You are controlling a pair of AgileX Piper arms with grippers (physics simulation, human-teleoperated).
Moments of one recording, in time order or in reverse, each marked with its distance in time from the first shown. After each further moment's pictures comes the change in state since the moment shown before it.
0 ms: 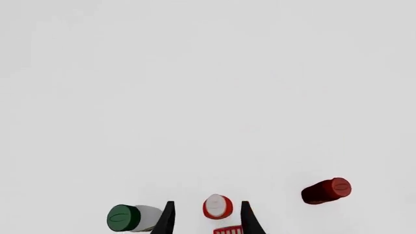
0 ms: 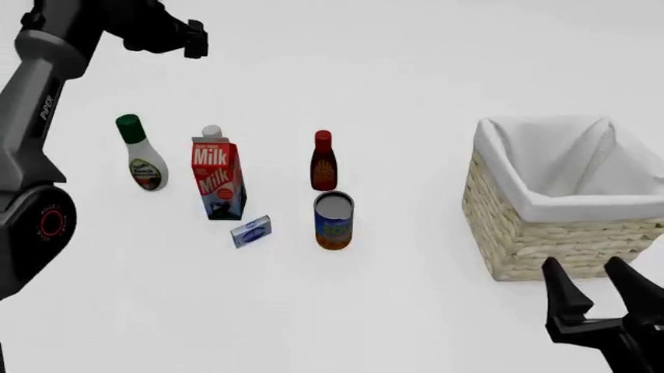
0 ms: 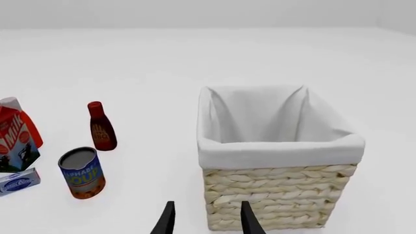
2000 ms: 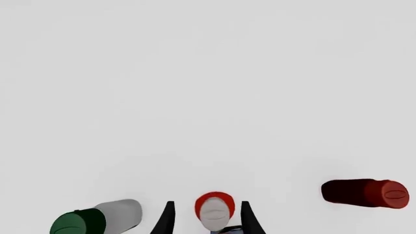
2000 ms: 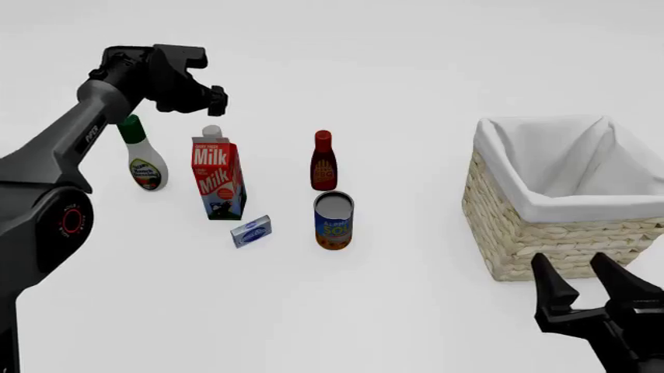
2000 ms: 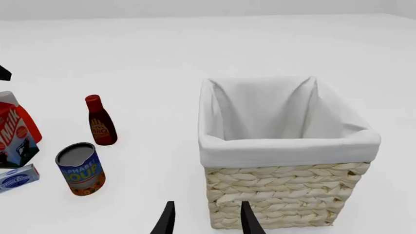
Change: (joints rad) left arm 0.008 0.084 0.293 -0.230 -0.047; right arm 0.008 0.182 0.000 -0.139 0.014
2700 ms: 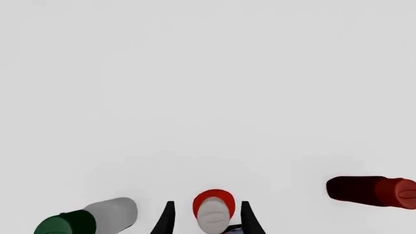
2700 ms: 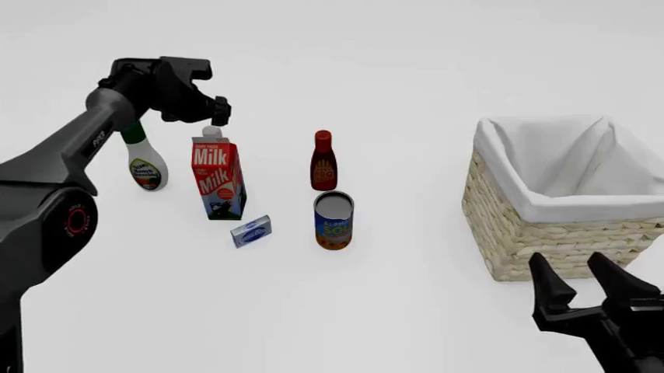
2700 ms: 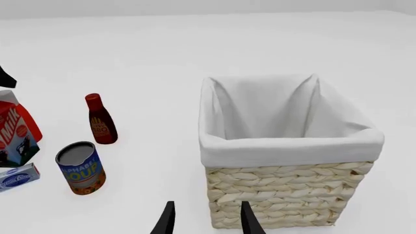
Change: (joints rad) left arm -0.002 0.018 0.041 -0.029 0.002; right arm 0.003 0.030 0.001 -0.023 0.003
